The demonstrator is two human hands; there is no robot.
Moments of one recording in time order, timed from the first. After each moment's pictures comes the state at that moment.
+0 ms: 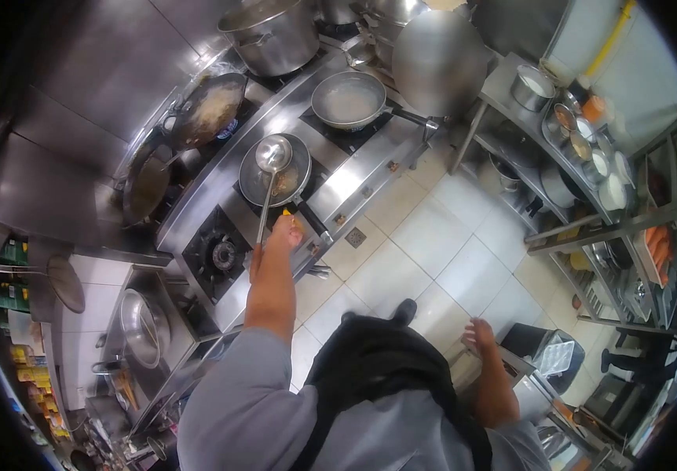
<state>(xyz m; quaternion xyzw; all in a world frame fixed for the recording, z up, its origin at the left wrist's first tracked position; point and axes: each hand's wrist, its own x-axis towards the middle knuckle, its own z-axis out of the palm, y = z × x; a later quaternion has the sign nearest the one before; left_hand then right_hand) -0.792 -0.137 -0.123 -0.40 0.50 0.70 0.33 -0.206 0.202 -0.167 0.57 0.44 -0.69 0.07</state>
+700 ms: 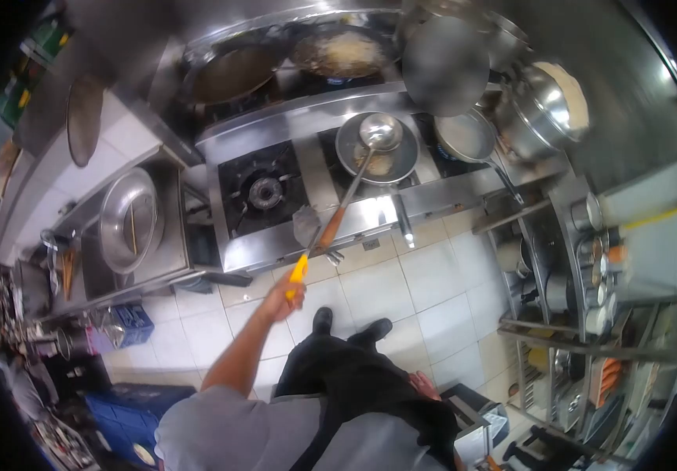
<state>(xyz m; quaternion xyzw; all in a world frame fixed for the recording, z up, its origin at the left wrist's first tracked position) -0.554 -0.372 -0.070 -0.20 0.37 0.85 0.33 -0.215 0.054 -0.142 0.47 0.60 -0.55 0.33</state>
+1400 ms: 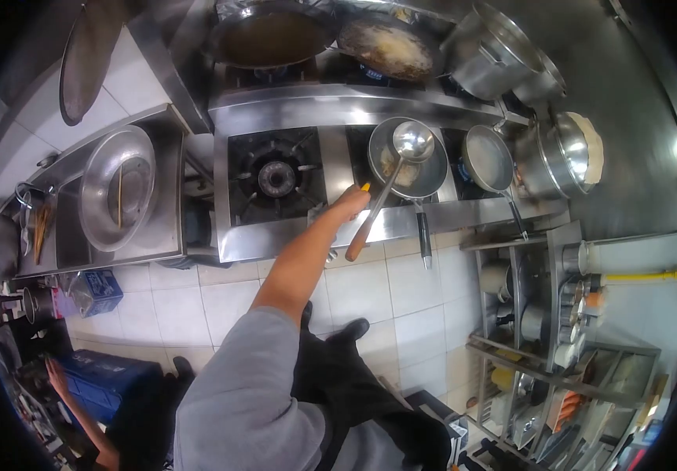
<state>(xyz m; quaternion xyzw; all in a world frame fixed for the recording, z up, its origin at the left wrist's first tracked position) -0.828 -0.263 -0.133 -0.12 0.70 0.64 0.29 -0.264 0.028 -0.099 0.45 0.66 -0.45 0.40</state>
